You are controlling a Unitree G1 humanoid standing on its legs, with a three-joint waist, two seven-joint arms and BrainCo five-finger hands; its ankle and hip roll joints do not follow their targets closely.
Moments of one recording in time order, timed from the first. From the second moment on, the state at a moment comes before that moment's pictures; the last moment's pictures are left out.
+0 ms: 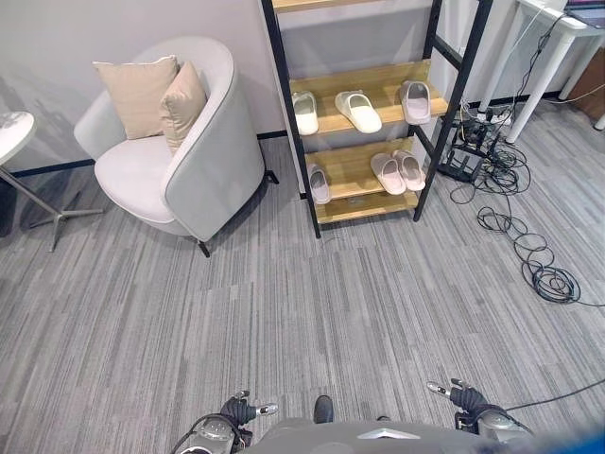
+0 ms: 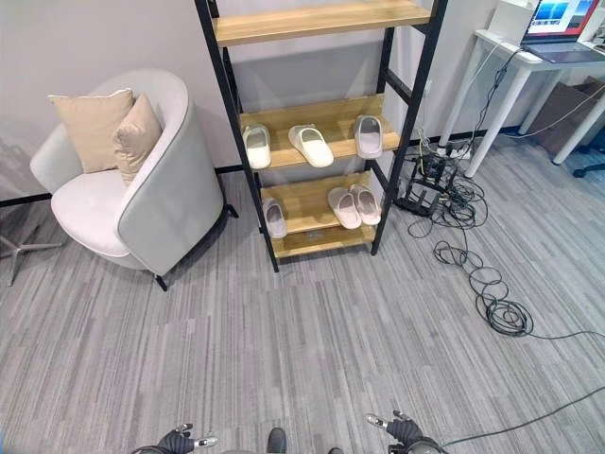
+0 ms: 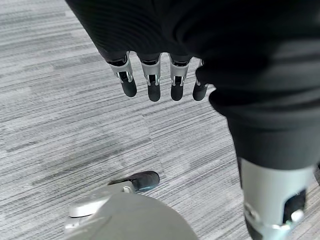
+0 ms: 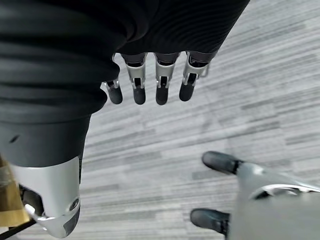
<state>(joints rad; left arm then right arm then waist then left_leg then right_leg) -0.03 0.20 -0.23 1.32 -0.09 -0.11 0.04 -0.05 -0.26 0.13 1.23 0.27 -0.07 0.00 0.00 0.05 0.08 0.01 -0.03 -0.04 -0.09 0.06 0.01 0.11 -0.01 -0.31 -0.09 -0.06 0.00</state>
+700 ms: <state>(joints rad) -0.07 0.24 -0.19 1.38 -0.05 -0.09 0.09 -0.16 -0.23 0.25 1.24 0.13 -0.07 -0.05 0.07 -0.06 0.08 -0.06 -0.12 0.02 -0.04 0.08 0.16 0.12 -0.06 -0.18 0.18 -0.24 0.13</state>
